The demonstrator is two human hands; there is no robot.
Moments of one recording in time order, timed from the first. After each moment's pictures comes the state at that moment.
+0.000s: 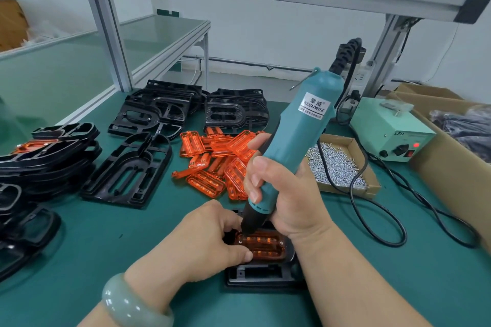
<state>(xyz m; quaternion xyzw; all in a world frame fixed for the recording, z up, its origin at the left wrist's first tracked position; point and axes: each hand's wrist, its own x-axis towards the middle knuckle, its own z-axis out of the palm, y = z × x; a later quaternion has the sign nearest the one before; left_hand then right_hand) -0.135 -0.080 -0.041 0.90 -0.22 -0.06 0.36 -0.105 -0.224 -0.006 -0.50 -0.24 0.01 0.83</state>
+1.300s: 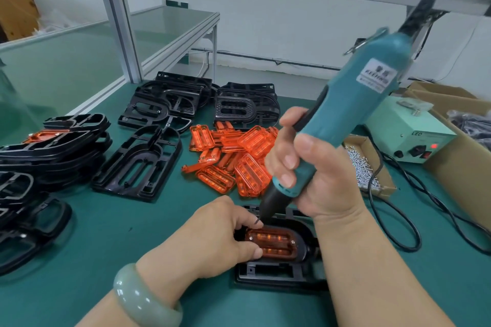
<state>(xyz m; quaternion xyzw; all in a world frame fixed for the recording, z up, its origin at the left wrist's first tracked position) -0.132 -0.079 -0.045 0.92 -0.16 -0.09 0.35 -0.092 -0.234 0.012 -0.42 -0.33 0.06 0.85</state>
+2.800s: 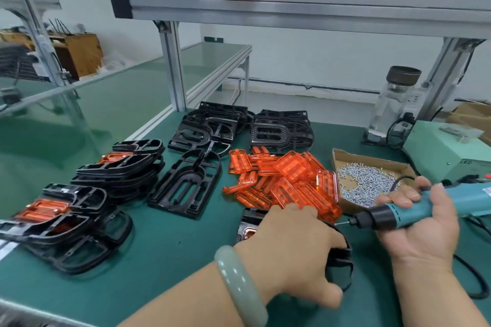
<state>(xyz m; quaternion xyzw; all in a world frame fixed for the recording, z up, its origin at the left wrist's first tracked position) -0.136 -0.124 0.005 0.94 -0.32 0.00 0.07 -0.084 -0.310 -0.035 -0.26 -0.03 -0.17 0.95</state>
